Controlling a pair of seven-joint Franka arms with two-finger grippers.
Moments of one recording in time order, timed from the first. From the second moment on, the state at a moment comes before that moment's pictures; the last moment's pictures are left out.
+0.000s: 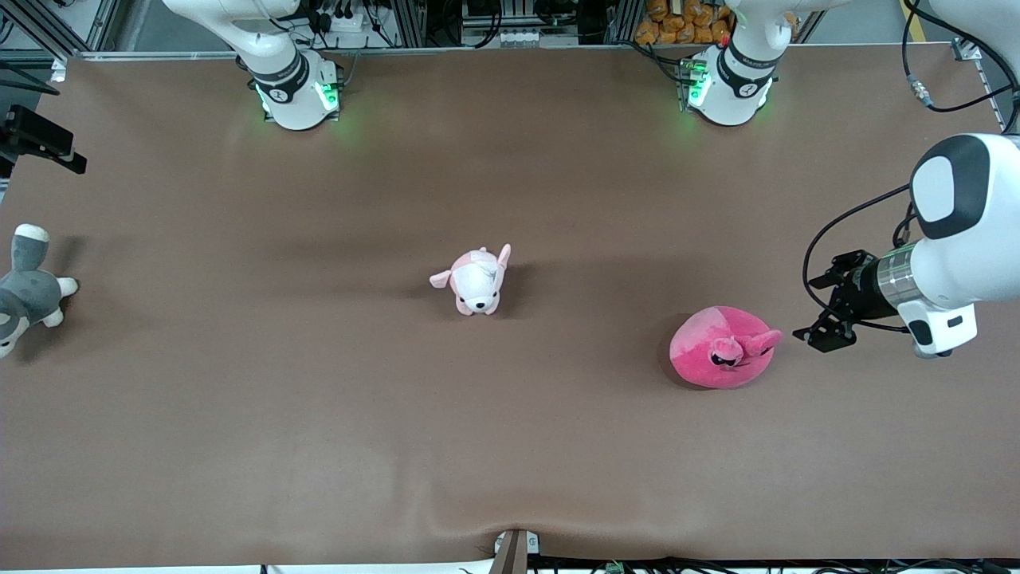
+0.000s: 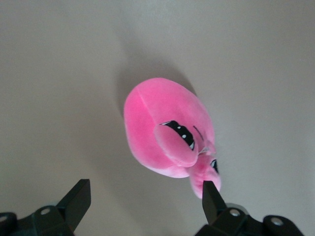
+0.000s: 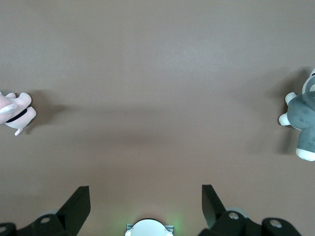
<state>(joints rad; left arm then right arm) 0.05 0.30 -0.10 -1.67 -0.18 1.90 -1.18 0.00 -0.01 -0.08 -1.43 0.03 1.33 -0.11</state>
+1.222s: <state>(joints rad) 0.04 0.42 -0.11 -1.76 -0.28 2.12 -1.38 -0.01 0.05 -0.09 -1.43 -0.02 1.33 -0.11</state>
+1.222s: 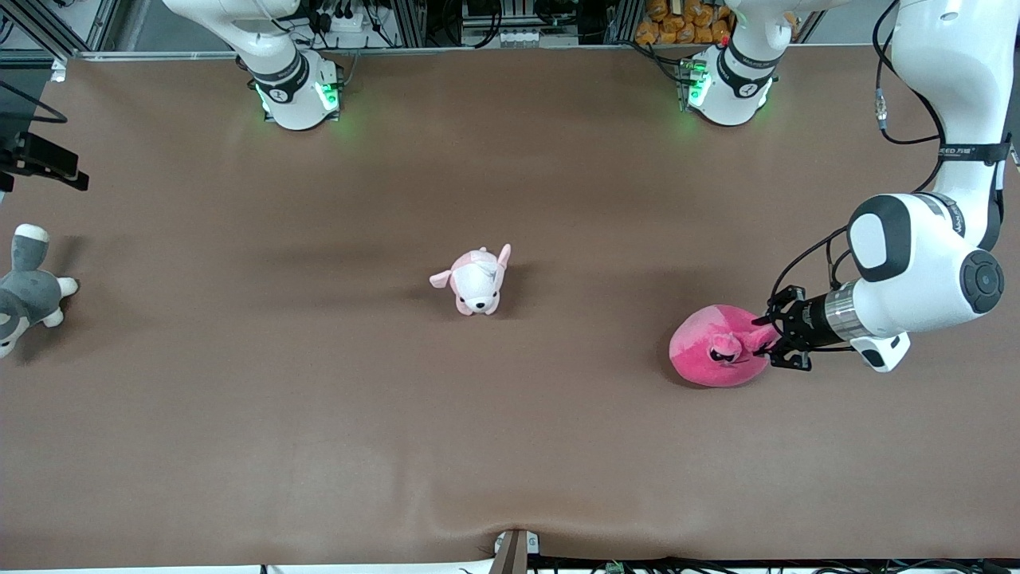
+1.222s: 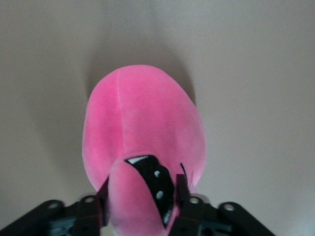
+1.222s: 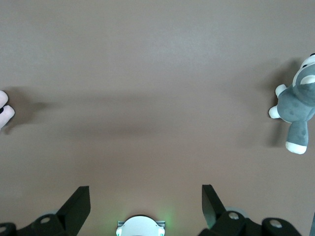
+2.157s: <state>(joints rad) -0.02 0.24 -0.27 -1.59 -0.28 2.13 -1.65 0.01 0.10 -0.07 -1.40 0.08 1.34 0.22</state>
